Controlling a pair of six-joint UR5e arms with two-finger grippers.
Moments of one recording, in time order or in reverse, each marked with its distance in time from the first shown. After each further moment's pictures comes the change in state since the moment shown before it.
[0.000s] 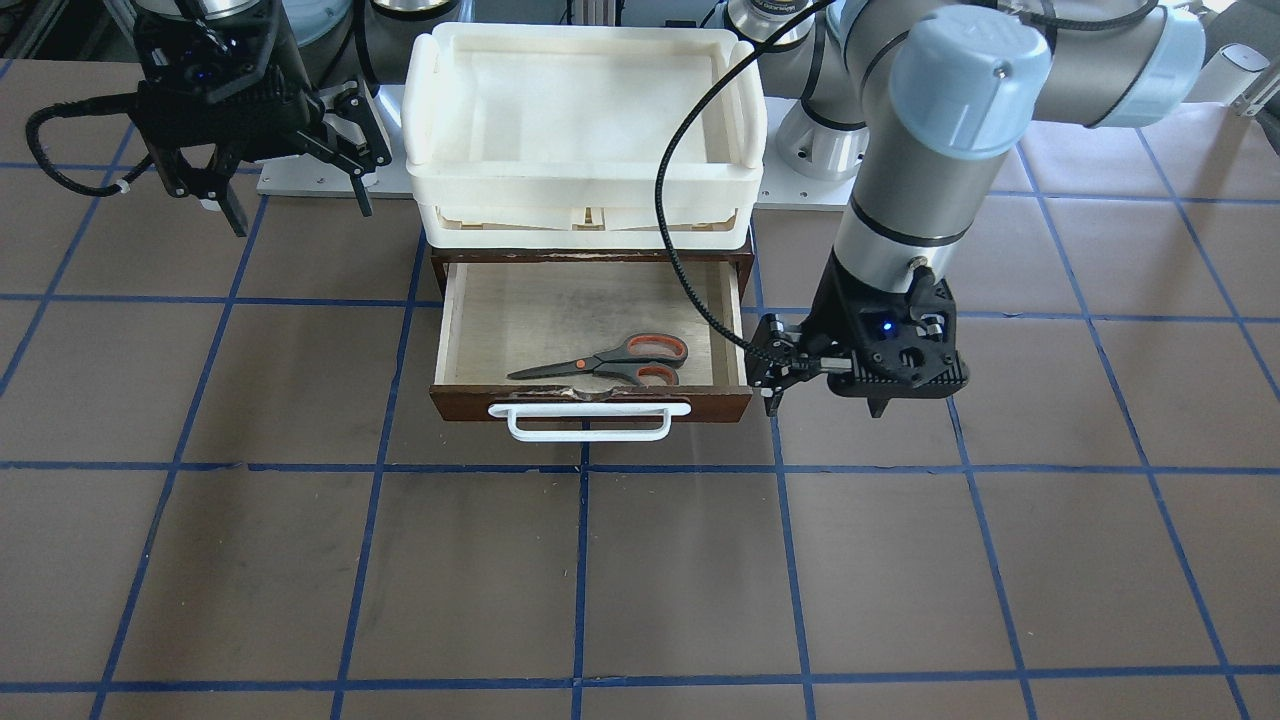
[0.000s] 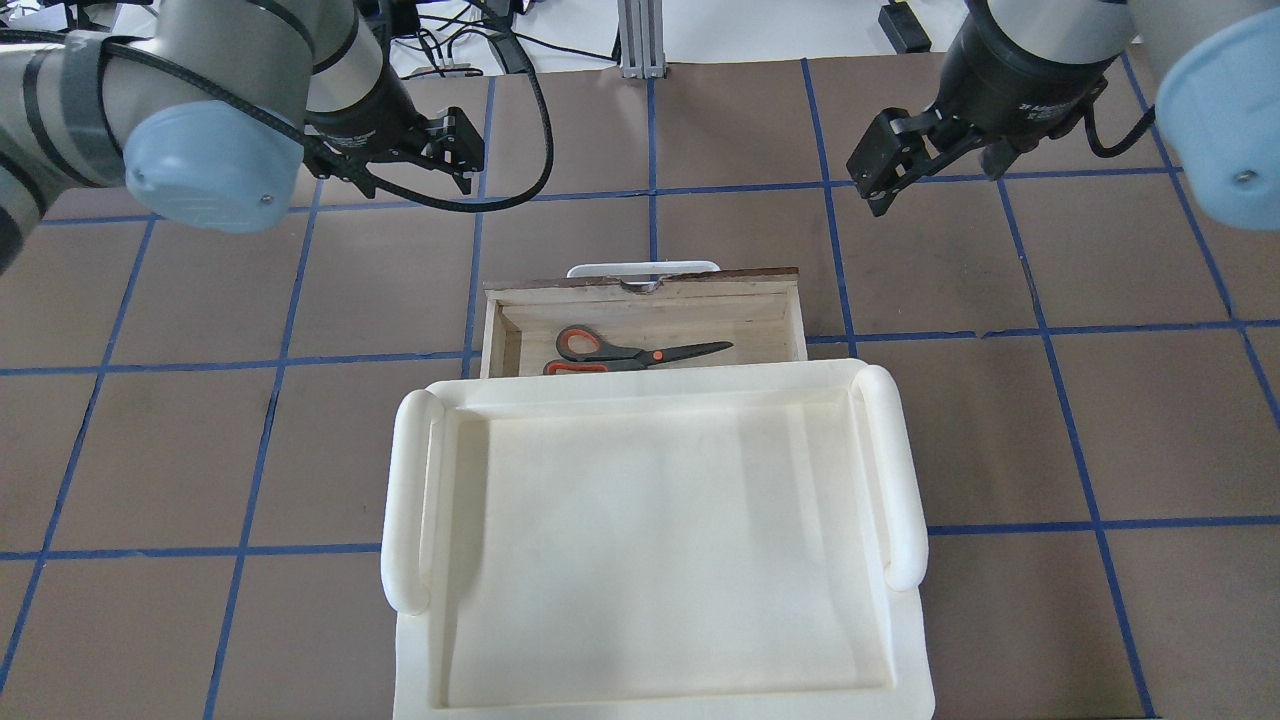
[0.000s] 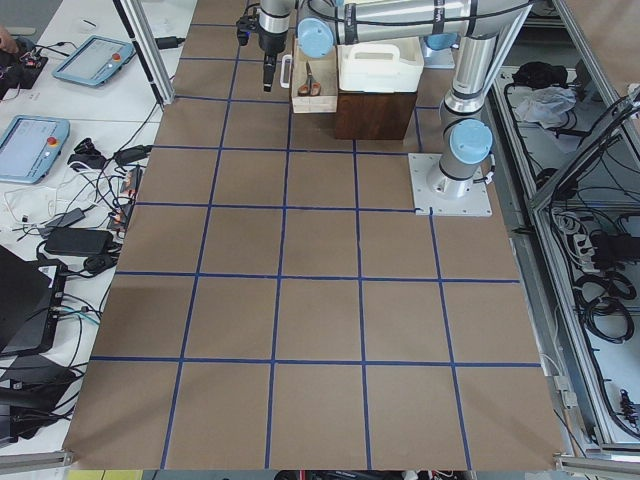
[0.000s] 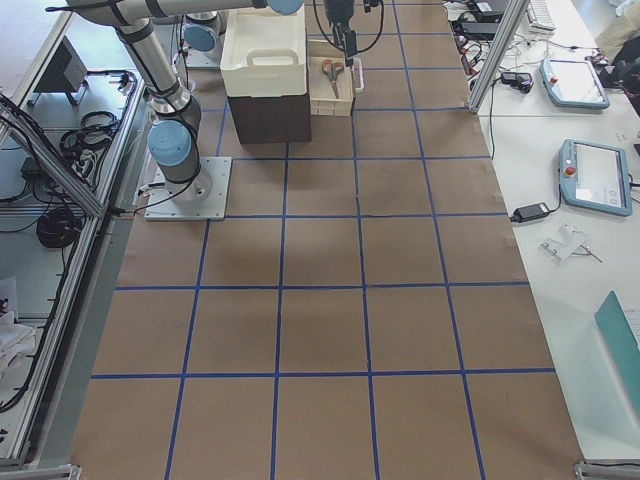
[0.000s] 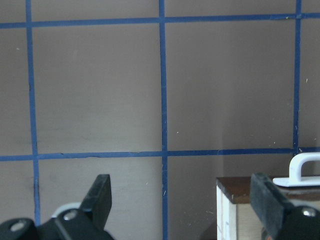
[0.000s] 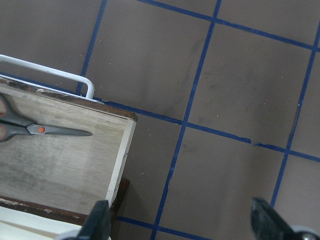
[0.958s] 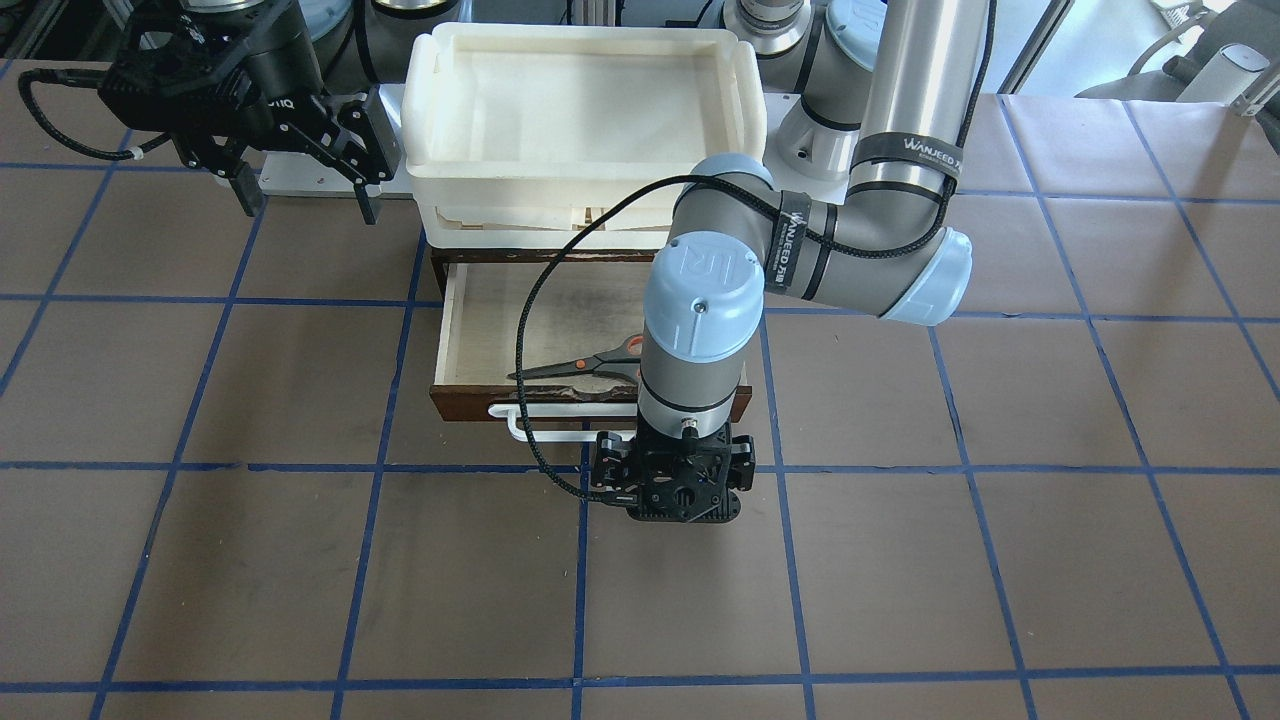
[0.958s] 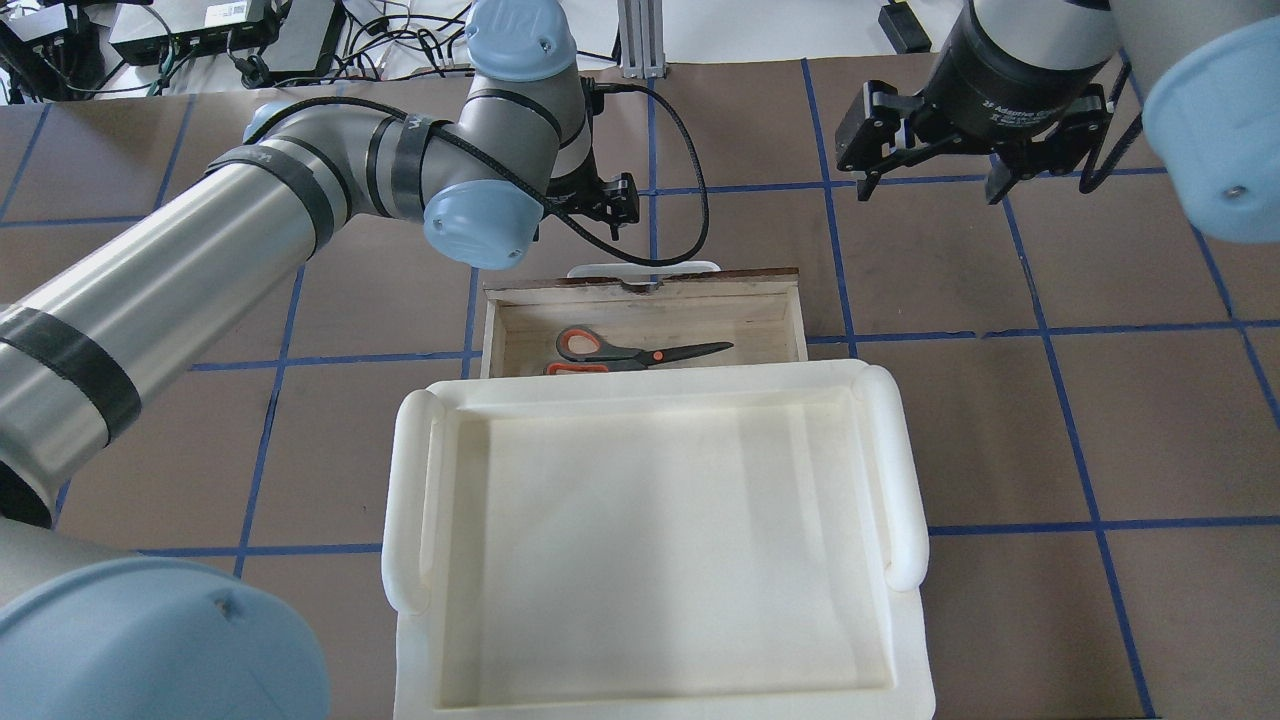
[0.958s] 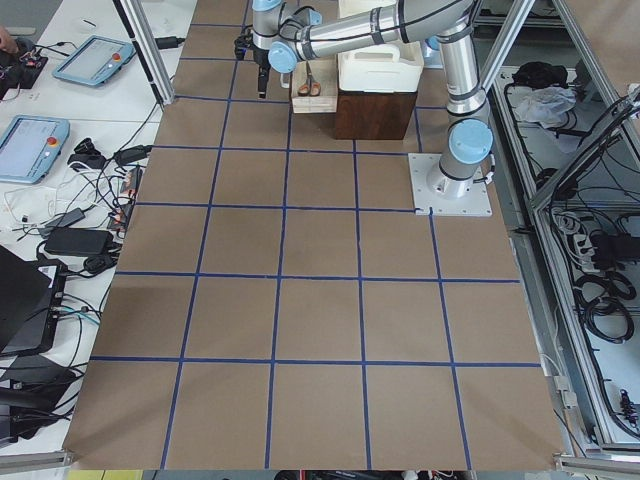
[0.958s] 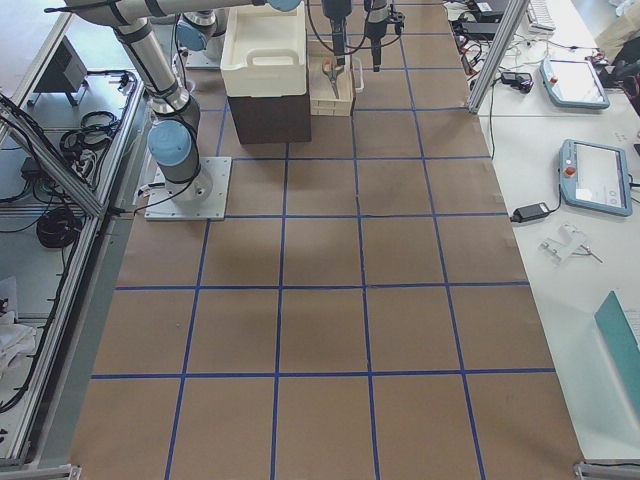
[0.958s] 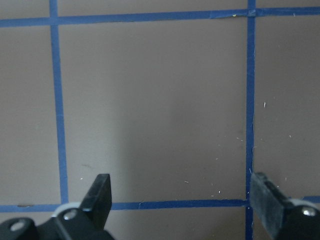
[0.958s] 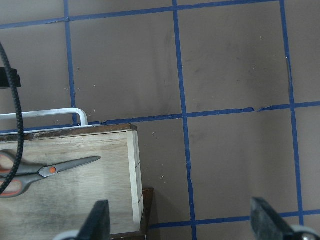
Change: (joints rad) left arm -0.178 -0.287 0.068 0.161 0.018 -0.144; right arm 0.027 -0.003 0.000 0.000 -0.004 0.315
